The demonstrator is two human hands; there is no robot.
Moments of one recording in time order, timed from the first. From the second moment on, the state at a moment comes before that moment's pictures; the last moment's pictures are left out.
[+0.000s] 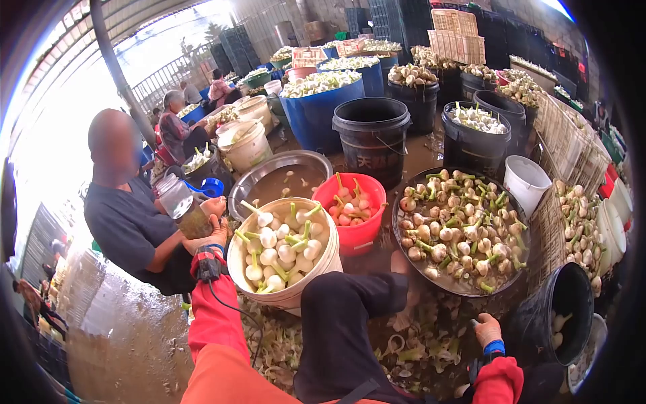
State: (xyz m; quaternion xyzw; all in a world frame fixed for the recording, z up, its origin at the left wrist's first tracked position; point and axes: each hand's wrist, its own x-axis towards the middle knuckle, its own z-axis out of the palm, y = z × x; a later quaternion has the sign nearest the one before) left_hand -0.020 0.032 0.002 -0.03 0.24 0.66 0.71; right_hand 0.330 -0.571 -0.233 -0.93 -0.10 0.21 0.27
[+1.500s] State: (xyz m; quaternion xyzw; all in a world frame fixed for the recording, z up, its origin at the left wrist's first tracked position) left_hand 0.081 -0.133 0.020 0.23 -0.01 0.37 0.90; right_hand 0.282 -0.464 -0.127 -0.76 -0.20 0.19 0.59
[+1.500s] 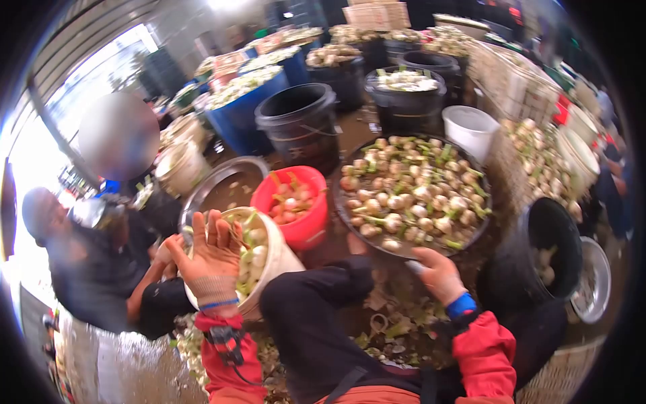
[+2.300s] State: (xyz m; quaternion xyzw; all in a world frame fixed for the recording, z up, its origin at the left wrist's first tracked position) left_hand 0.156 -0.391 -0.232 0.57 0.22 -0.19 0.77; right_hand 0.396 -0.419 -0.202 -0.89 -0.20 0.07 0.40
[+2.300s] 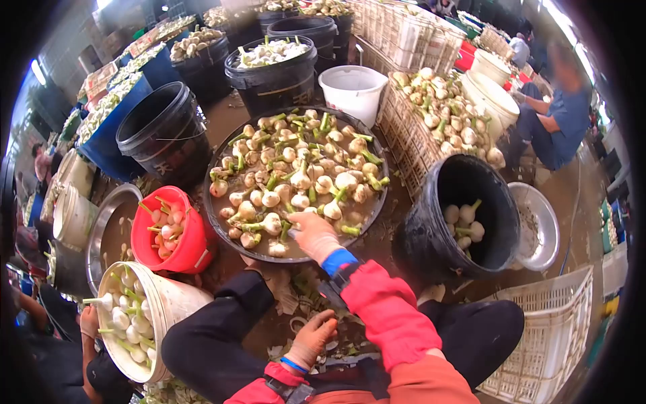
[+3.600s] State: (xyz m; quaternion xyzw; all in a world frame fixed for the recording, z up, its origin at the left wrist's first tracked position) left_hand 0.157 -0.397 -0.182 0.83 -0.14 0.30 0.46; right_hand 0.209 -0.512 -0.169 -0.78 0.09 0.16 0.59
